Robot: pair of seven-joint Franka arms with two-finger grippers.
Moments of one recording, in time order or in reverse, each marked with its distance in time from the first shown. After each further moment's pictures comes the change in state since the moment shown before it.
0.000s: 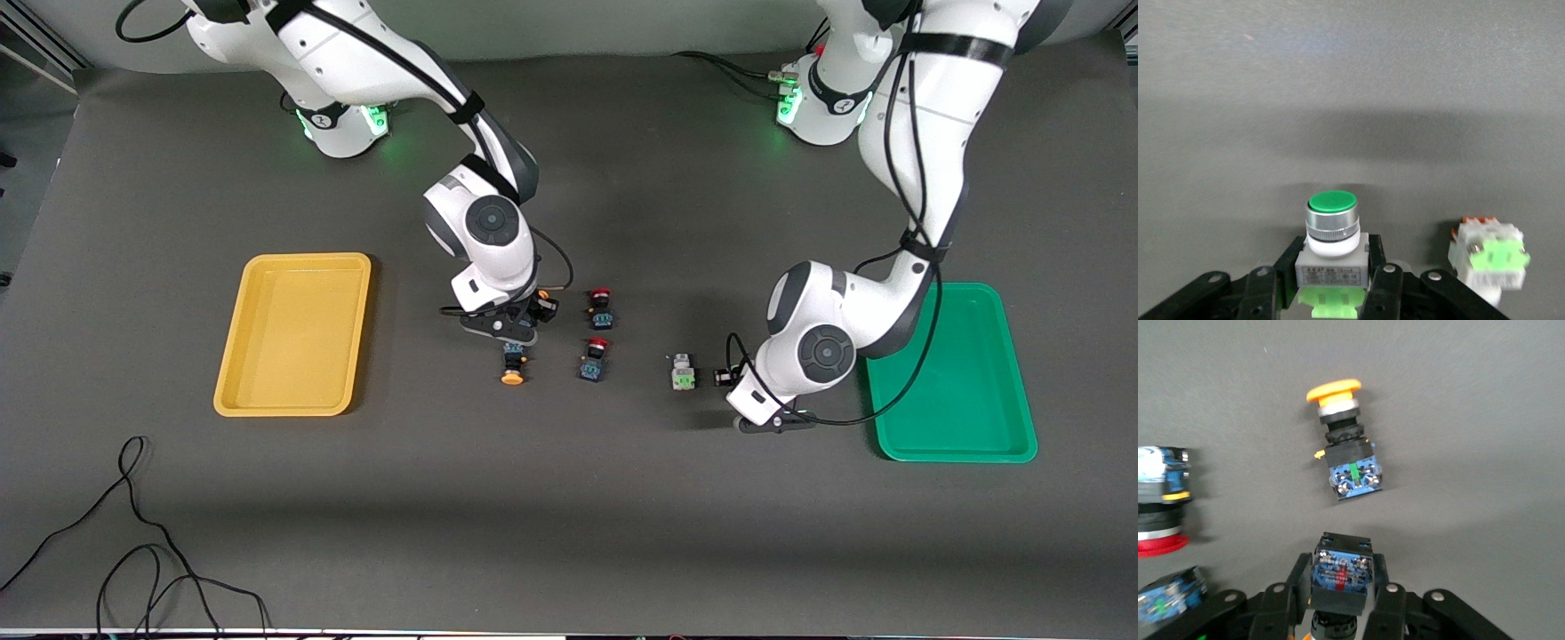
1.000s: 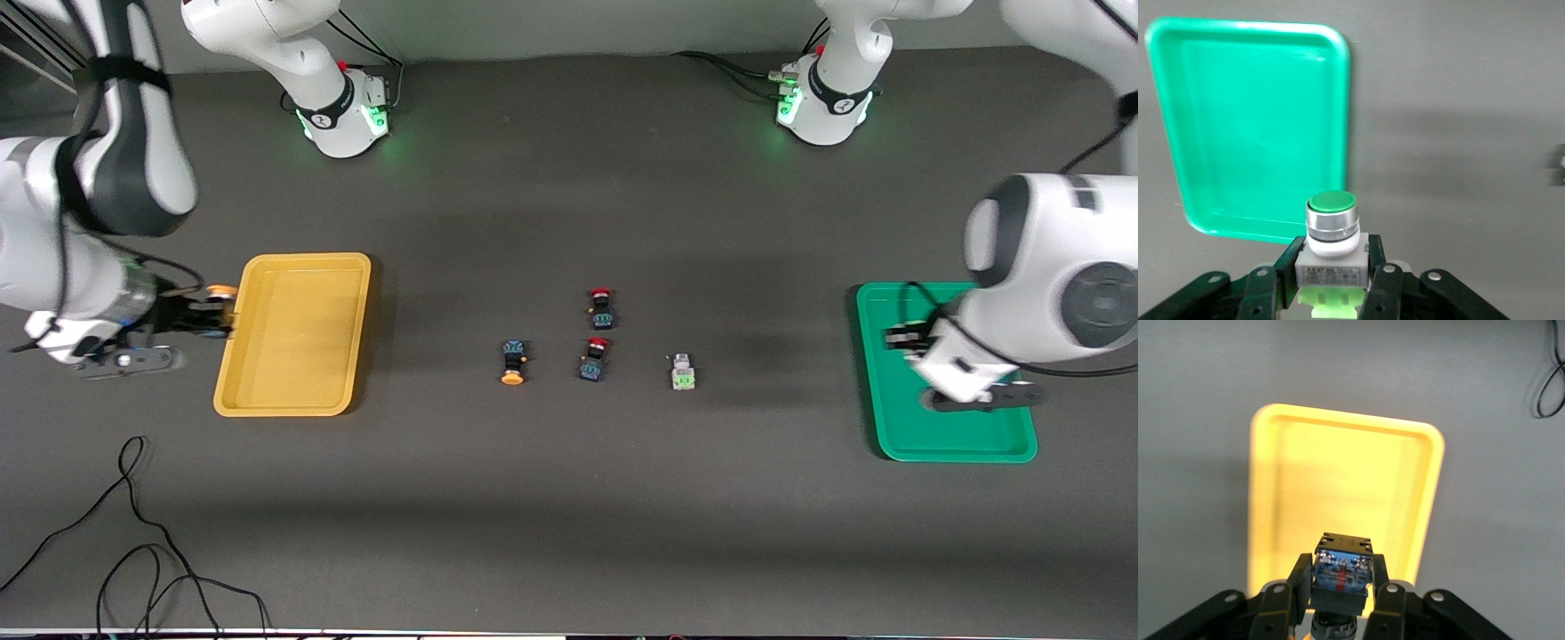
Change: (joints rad) left arm 0.108 -0.311 0.218 0.104 0.073 -0.510 0.320; right arm -0.319 -0.389 -0.491 -0.127 0.060 -0.314 -1.257
